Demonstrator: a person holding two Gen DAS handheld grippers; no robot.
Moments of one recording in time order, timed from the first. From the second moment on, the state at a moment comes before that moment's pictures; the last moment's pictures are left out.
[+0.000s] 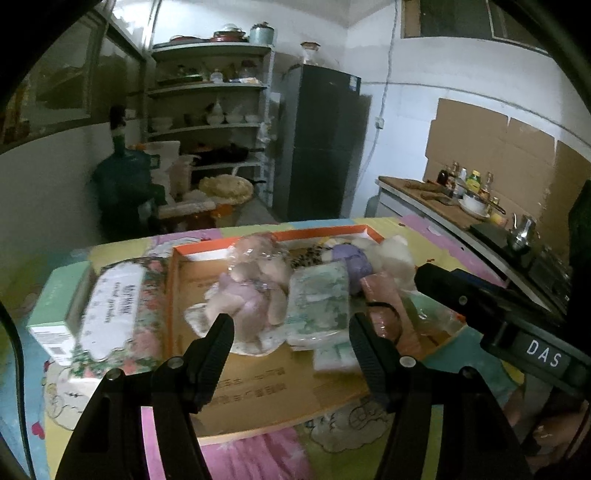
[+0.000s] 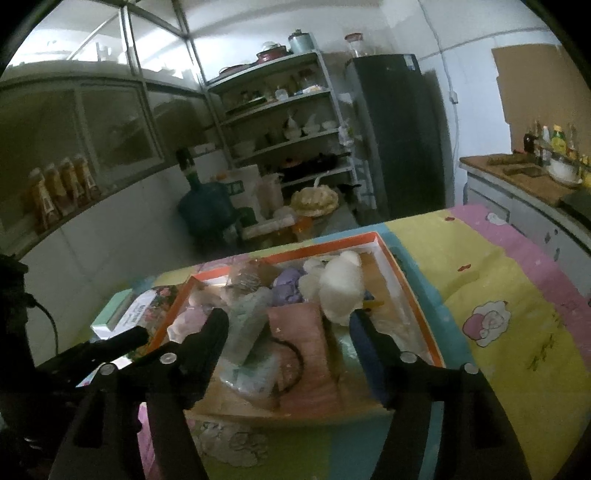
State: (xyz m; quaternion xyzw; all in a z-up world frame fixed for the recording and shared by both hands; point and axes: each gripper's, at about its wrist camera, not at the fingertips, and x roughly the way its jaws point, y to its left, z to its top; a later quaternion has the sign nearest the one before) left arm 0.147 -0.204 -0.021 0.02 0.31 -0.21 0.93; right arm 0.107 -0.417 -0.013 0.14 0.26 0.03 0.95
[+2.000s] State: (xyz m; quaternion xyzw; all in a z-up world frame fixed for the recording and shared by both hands) left arm 0.000 -0.071 0.017 -0.02 0.22 -0.07 0.97; right arm -0.026 -0.267 0.015 0.06 0.22 0.02 0.97
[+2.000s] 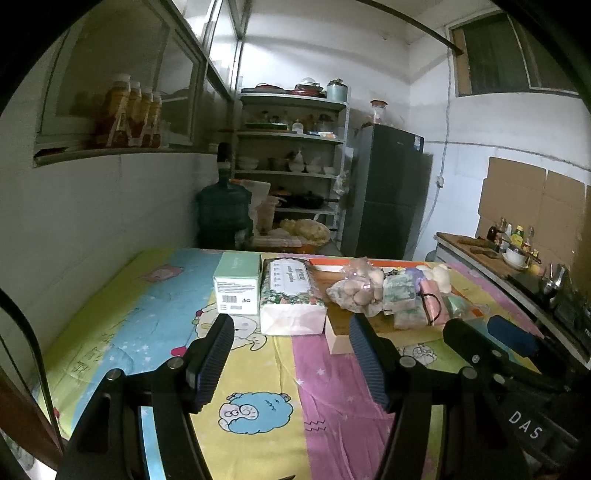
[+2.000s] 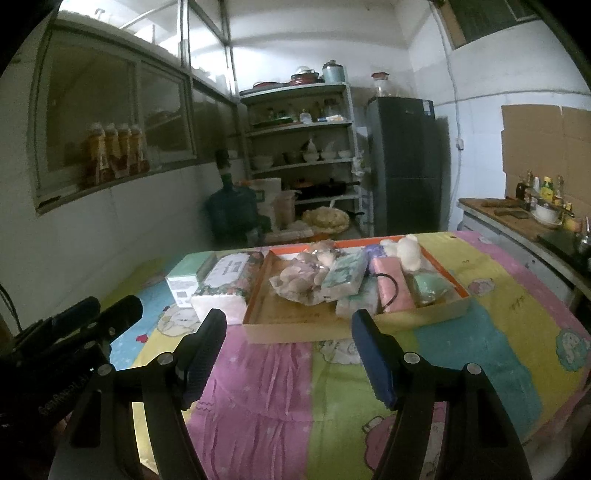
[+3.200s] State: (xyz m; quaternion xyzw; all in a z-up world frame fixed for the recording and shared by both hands) left arm -0.005 -0.062 0.022 -0.02 0.22 -0.07 0.97; right arm -0.034 -0.264 0.016 0.06 0.21 0.00 0.98
